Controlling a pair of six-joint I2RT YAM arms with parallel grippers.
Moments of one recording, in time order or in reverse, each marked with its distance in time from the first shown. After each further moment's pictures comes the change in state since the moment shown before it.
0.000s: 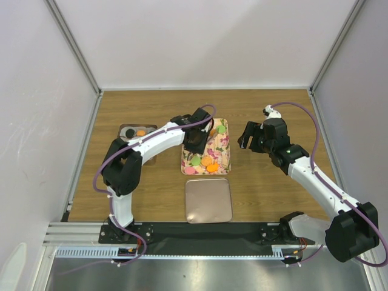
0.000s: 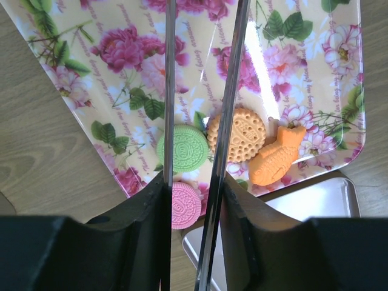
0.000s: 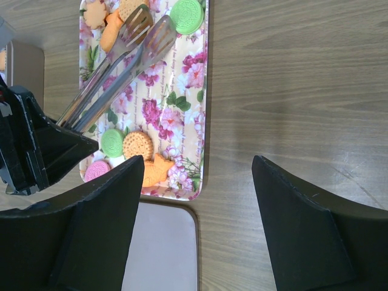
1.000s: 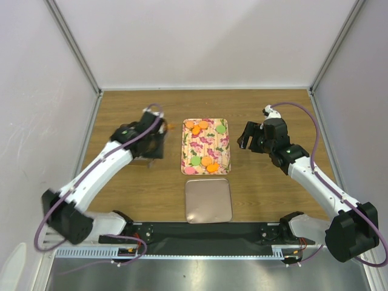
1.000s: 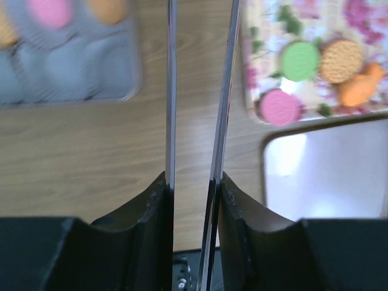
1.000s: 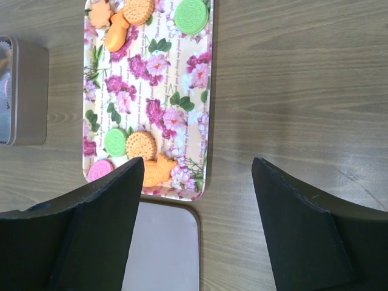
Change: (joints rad) left arm 0.143 -0.564 -0.264 -0.204 -0.115 -0.040; right arm 0.000 0.000 0.000 0.000 -0.016 0.000
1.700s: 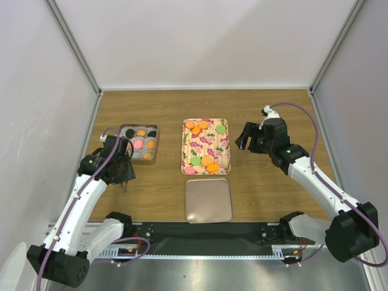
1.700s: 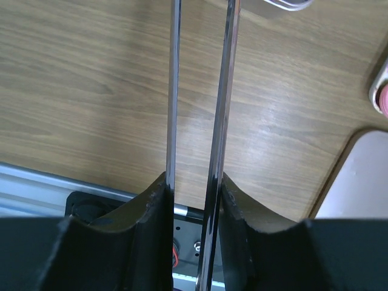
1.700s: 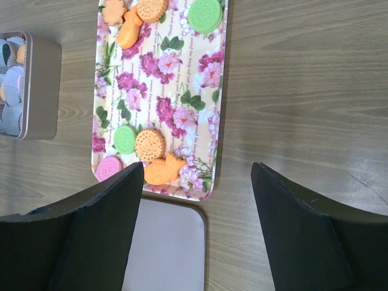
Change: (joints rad) left arm 0.326 -0.442 -0.313 -0.211 -0.023 -0.119; right arm 0.000 0.000 0.000 0.000 -0.053 0.002
